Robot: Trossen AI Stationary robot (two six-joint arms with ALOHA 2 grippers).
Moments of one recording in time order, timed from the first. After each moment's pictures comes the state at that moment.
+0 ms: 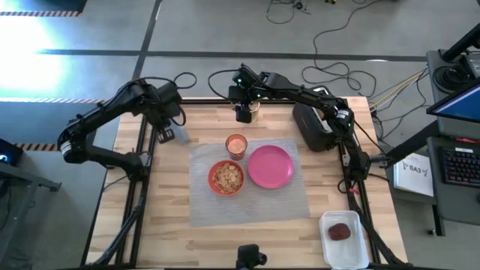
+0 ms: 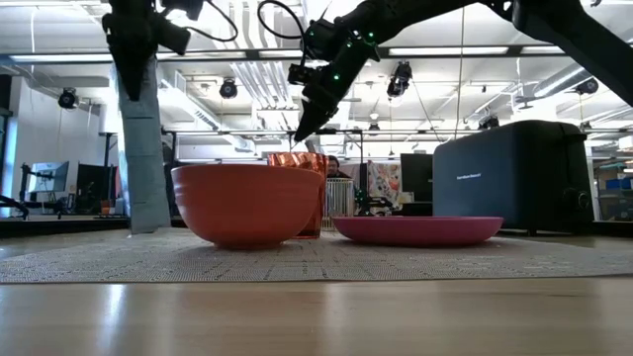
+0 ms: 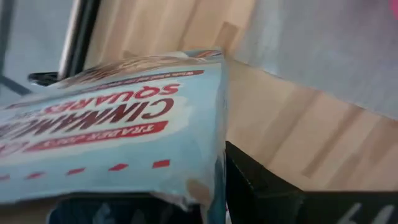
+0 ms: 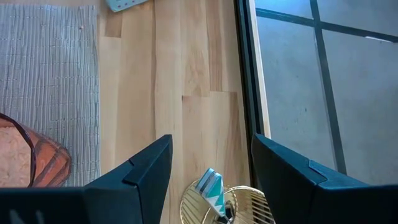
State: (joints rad) left arm 0.57 1.26 1.38 -1.57 -0.15 0.14; right arm -0.47 2.15 2.11 -0.83 -0.09 -0.50
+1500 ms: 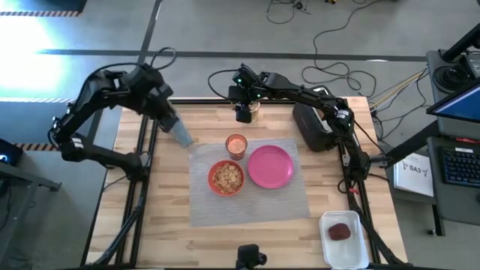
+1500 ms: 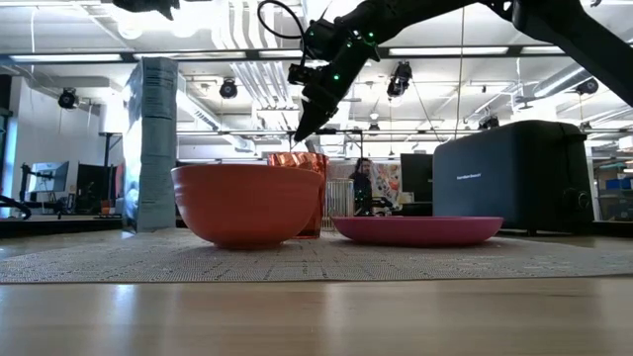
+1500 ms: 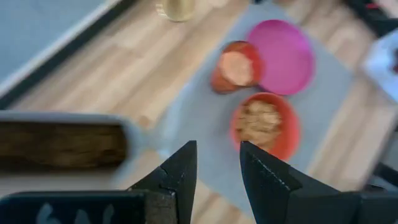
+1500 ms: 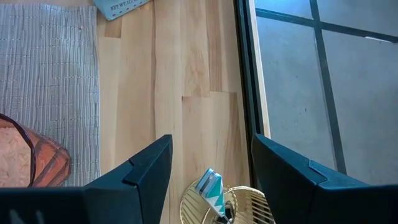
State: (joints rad) left arm 0.43 1.25 1.79 -1.55 0.06 -0.35; right arm -0.47 2.15 2.11 -0.83 -0.09 -0.50
